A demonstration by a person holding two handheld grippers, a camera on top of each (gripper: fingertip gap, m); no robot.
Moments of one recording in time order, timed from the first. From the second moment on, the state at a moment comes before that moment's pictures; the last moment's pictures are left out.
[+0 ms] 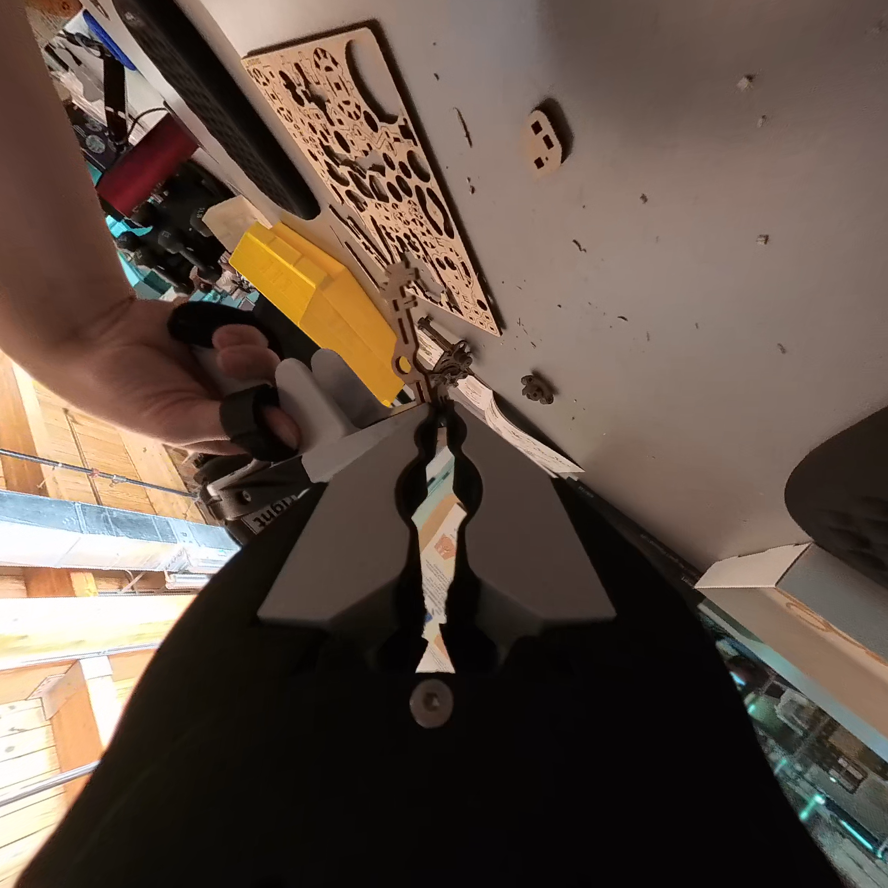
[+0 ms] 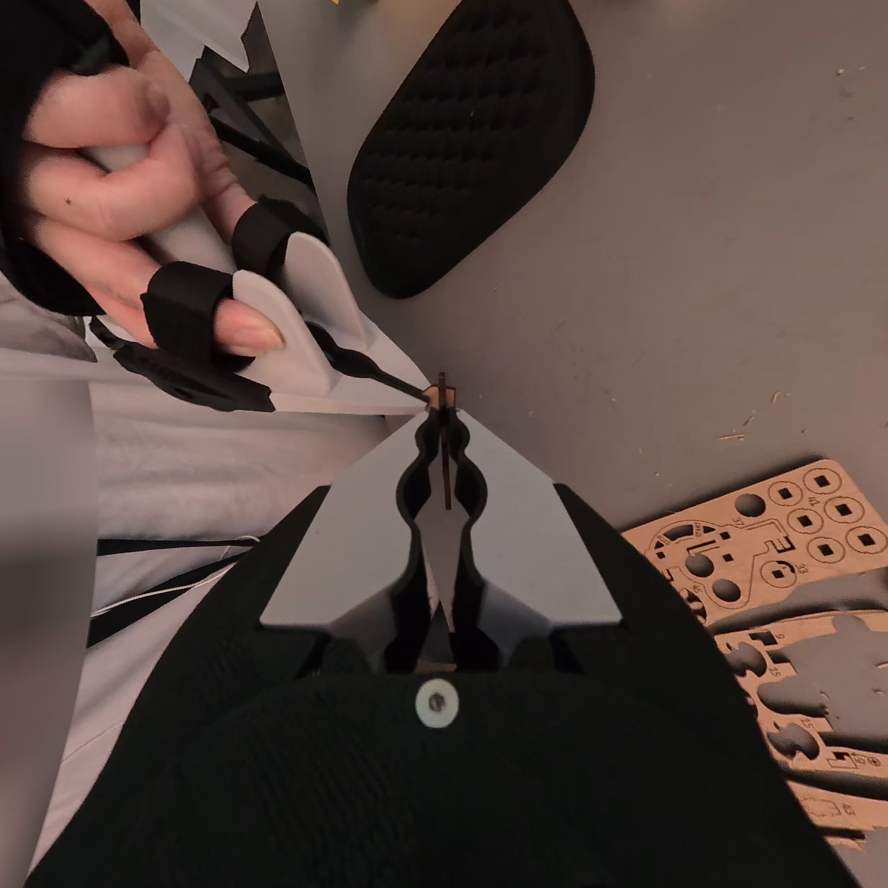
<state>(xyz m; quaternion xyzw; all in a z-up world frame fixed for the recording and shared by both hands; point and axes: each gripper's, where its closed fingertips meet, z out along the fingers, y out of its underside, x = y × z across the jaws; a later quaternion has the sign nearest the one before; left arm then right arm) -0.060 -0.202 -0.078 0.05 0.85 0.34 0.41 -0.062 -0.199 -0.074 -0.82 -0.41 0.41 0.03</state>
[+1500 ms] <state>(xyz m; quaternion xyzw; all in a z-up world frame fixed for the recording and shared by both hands) -0.069 -0.208 -0.163 -0.19 0.86 0.21 0.42 -0.073 -0.202 -0.160 -0.84 -0.38 0.37 -0.09</state>
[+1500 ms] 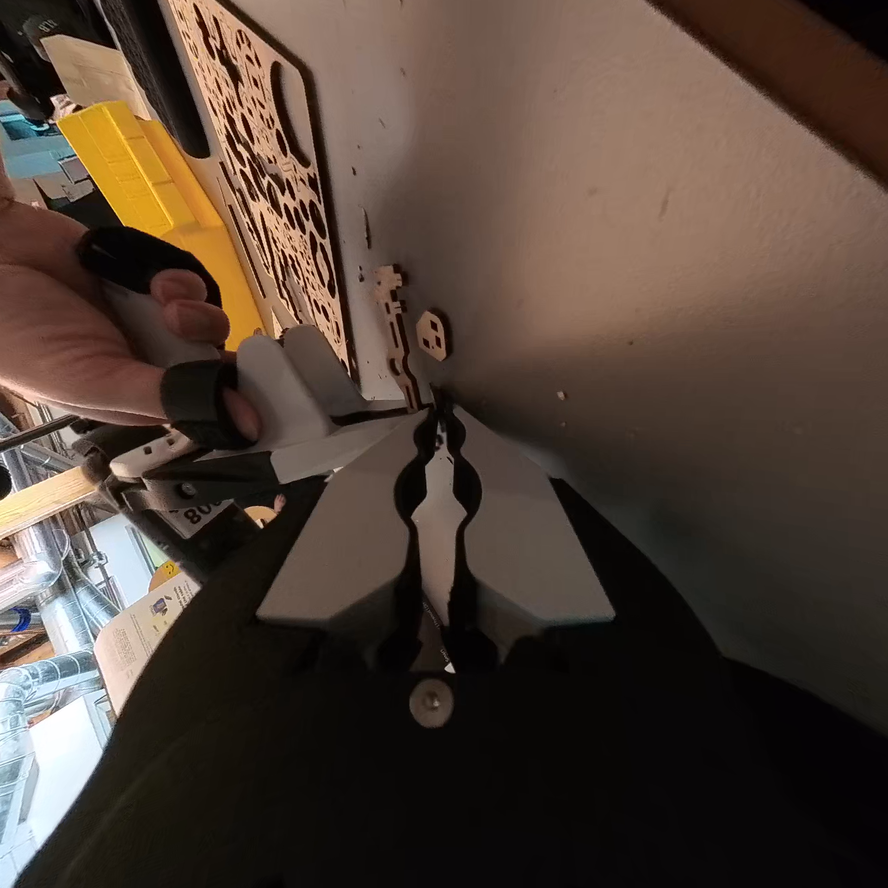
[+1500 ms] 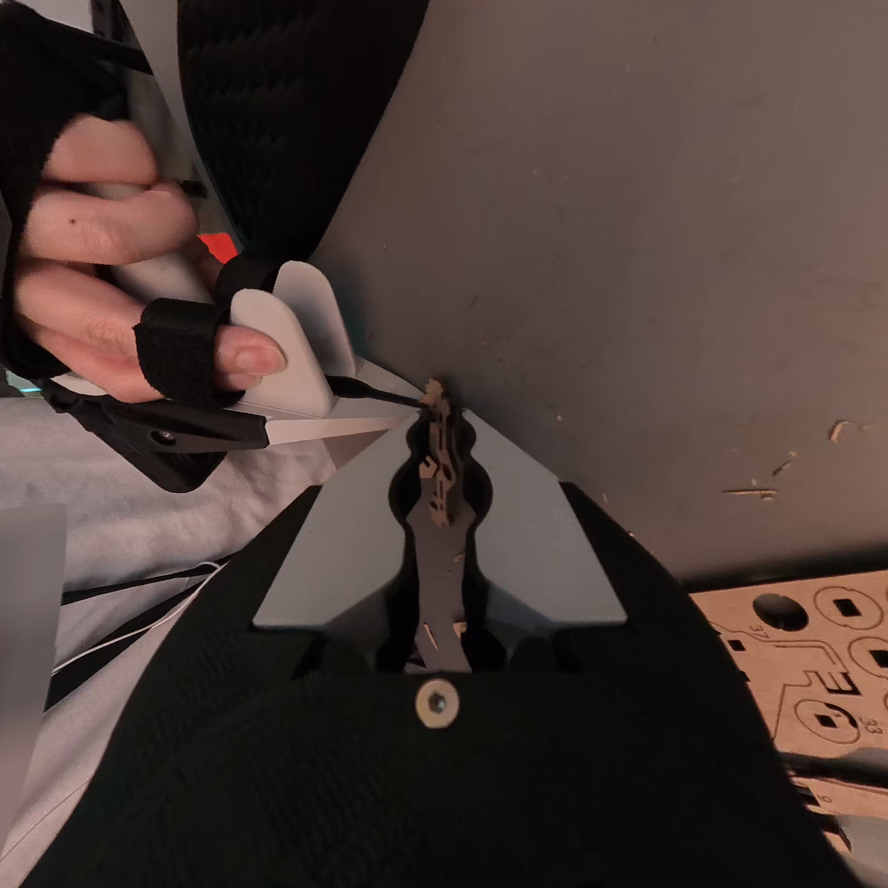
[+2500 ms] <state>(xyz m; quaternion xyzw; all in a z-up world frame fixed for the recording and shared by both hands) -0.068 -0.204 -0.163 -0.19 0.86 0.23 0.41 -0.068 -0.190 -0.151 -0.80 -0.30 0.51 -0.12</state>
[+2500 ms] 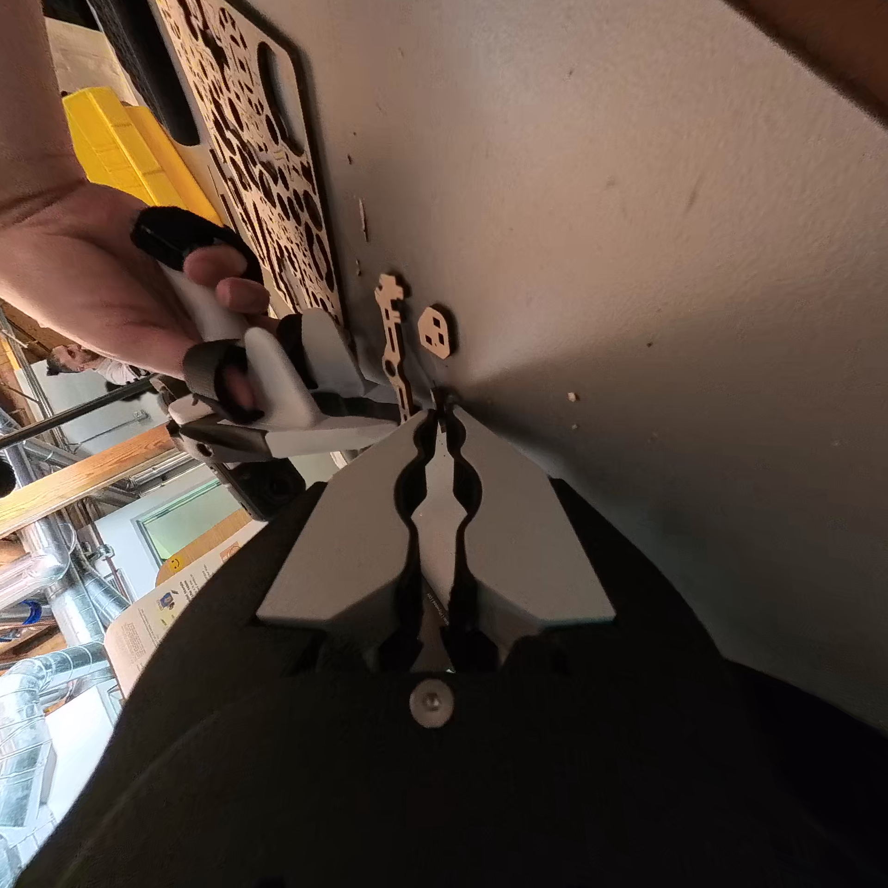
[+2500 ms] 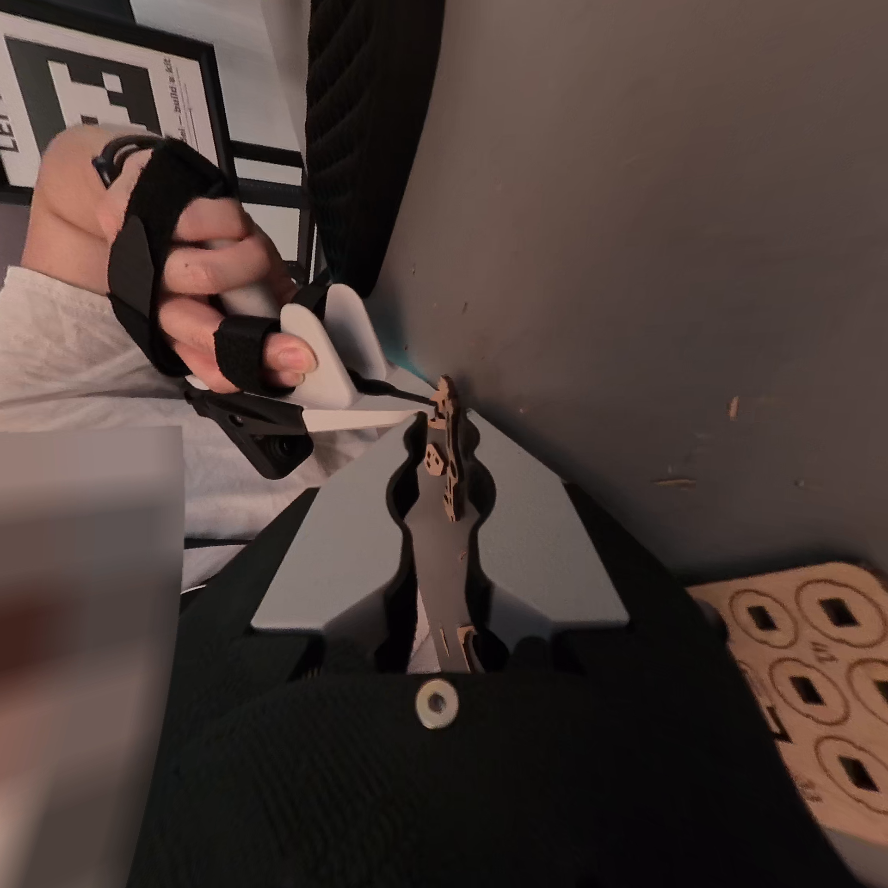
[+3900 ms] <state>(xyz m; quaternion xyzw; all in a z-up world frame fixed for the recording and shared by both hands) -0.065 -0.205 -0.158 -0.20 0.84 0.24 0.44 -0.064 -0.195 -0.142 -0.79 -0.32 0.51 -0.09</state>
